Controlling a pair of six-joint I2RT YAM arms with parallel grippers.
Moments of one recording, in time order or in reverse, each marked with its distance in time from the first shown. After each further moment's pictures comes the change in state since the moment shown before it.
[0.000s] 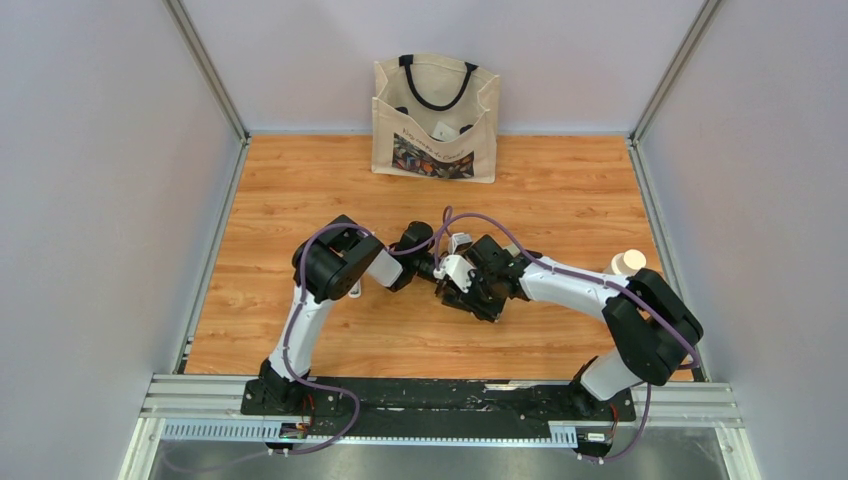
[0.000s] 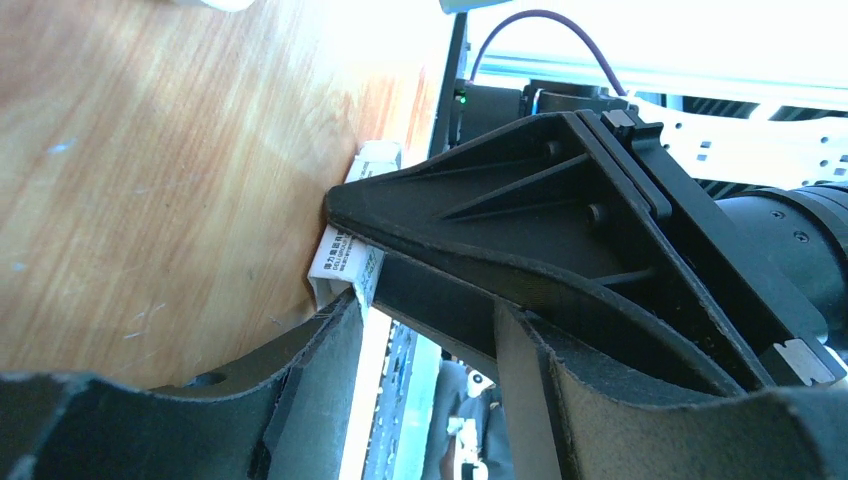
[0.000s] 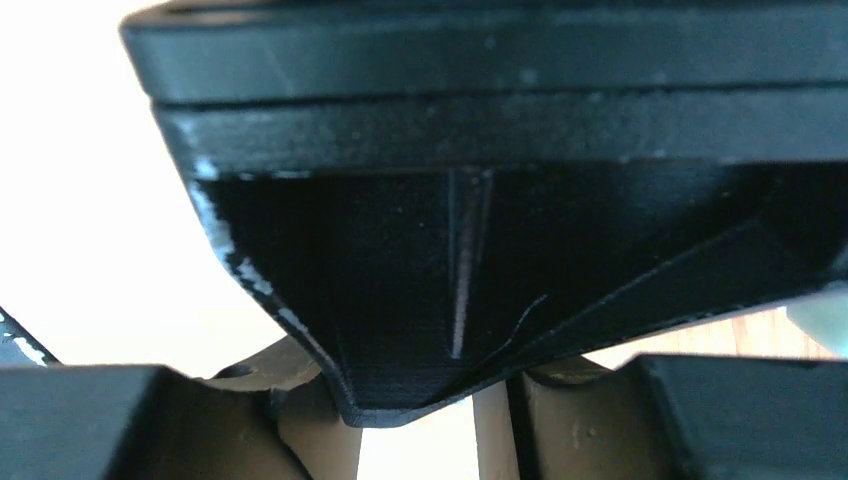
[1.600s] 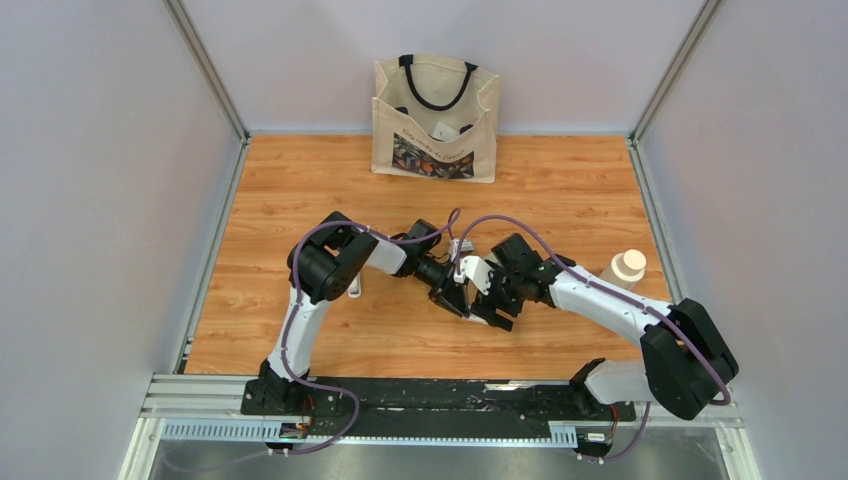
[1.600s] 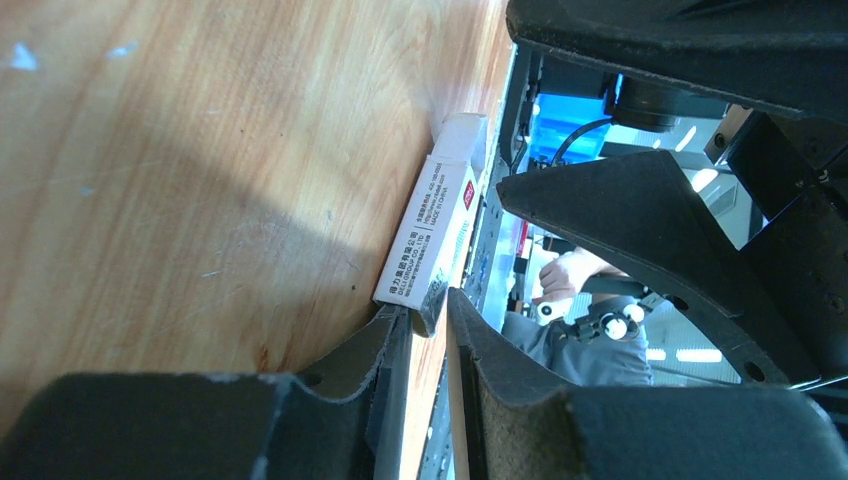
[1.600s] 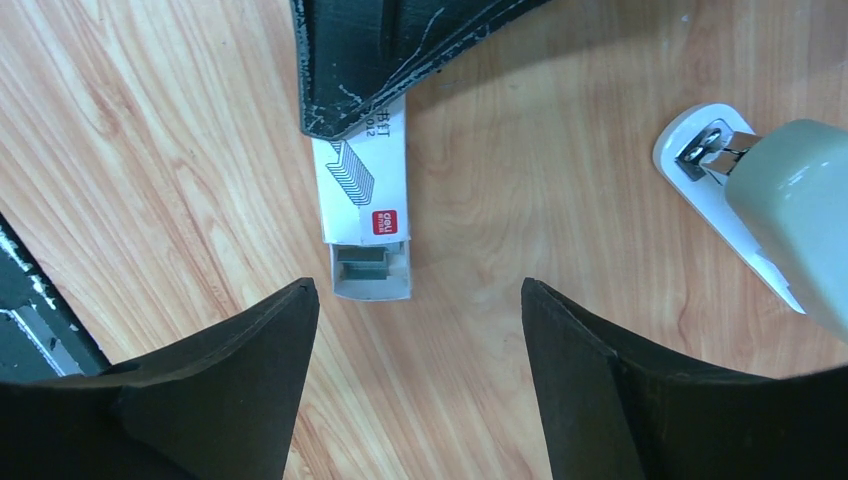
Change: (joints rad) left arm 0.018 -0.021 0.119 -0.628 0.011 0.550; right arm -0.110 -0.203 -0.092 -0.047 -0.081 -0.178
